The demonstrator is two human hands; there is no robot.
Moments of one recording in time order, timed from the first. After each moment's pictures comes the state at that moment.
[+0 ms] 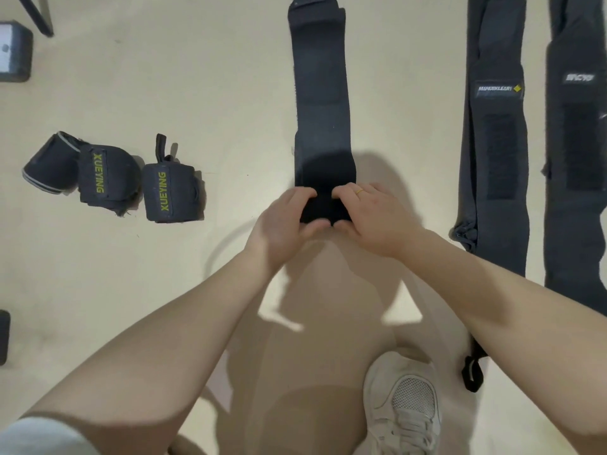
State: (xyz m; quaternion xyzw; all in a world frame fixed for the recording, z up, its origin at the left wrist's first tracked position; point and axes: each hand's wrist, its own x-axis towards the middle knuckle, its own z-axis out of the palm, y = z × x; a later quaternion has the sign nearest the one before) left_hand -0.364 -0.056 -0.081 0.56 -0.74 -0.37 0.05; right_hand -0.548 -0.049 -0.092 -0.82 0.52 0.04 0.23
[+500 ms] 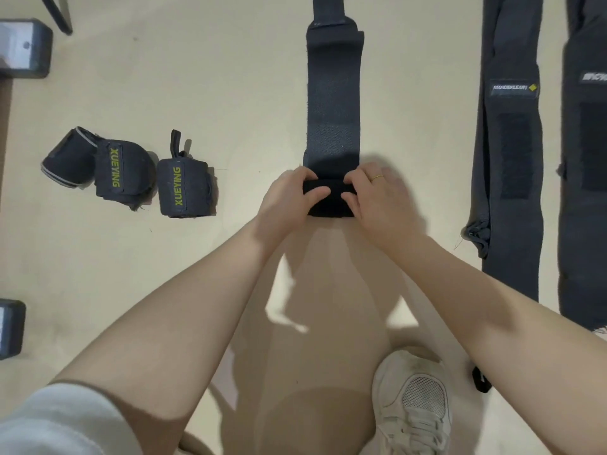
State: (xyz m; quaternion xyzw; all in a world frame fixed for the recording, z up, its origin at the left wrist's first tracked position) left_hand -0.366 -0.087 -0.073 0.64 -0.64 -0.42 0.05; right_hand -0.524 -0.051 -0.089 -0.72 0.65 -0.08 0.21
